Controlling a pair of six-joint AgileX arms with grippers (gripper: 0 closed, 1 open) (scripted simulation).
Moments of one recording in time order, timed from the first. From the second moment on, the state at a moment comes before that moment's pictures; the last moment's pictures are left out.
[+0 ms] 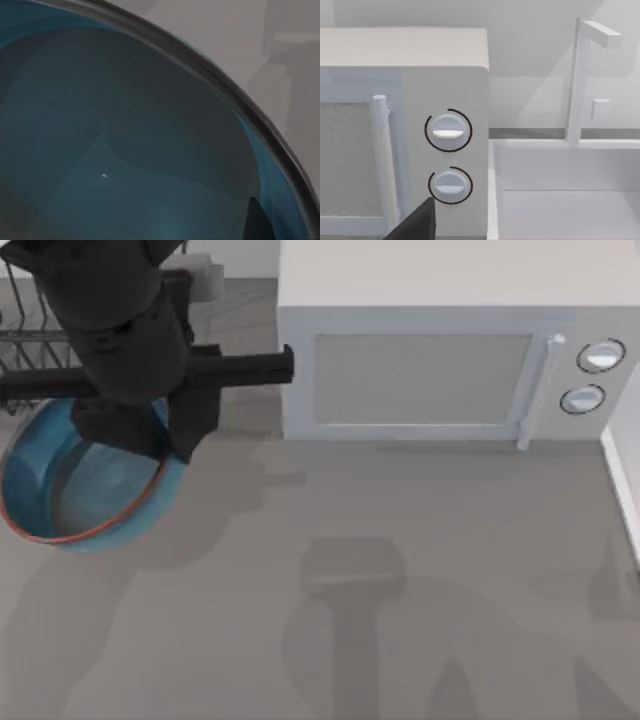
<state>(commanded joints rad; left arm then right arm) -0.57 1.67 1.71 -1.49 0.02 -0.57 0.00 0.00 0.00 0.00 0.00 0.00</state>
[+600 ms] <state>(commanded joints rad) -0.11 1.22 1.35 -0.69 0.13 -0.21 0.00 0.00 0.00 0.00 0.00 0.00</state>
